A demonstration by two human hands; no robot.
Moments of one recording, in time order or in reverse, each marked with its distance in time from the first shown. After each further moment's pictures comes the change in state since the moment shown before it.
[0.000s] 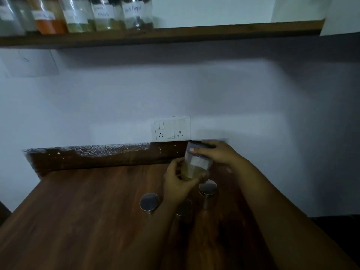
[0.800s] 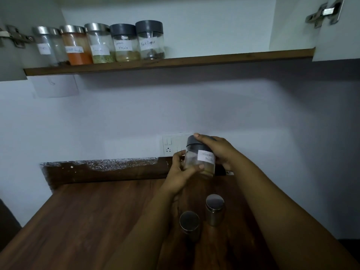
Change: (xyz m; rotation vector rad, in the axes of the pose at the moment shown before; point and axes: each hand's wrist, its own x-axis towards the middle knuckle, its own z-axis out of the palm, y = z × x) left_hand 0.032 0.071 -0.034 -0.422 -0.248 -0.260; right_hand -0.006 -0.057 -0.004 0.336 0.019 -0.055
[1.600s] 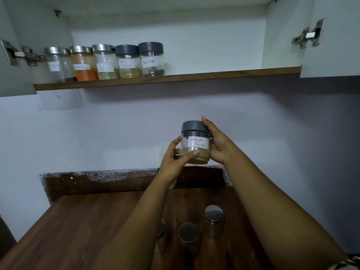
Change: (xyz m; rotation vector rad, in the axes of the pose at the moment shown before) left_hand 0.015 0.052 0.001 0.091 0.069 0.154; right_hand 0.008 -0.046 -0.004 0.693 -0.250 0.005
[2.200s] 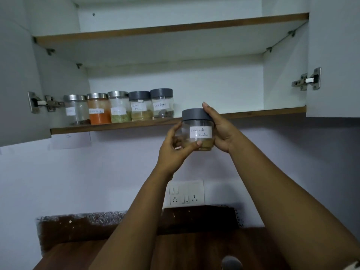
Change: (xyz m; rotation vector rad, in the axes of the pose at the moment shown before) left_hand 0.073 0.117 -0.025 0.203 0.051 0.394; right_hand 0.038 -0.110 0.082 -0.272 -0.126 -0.349
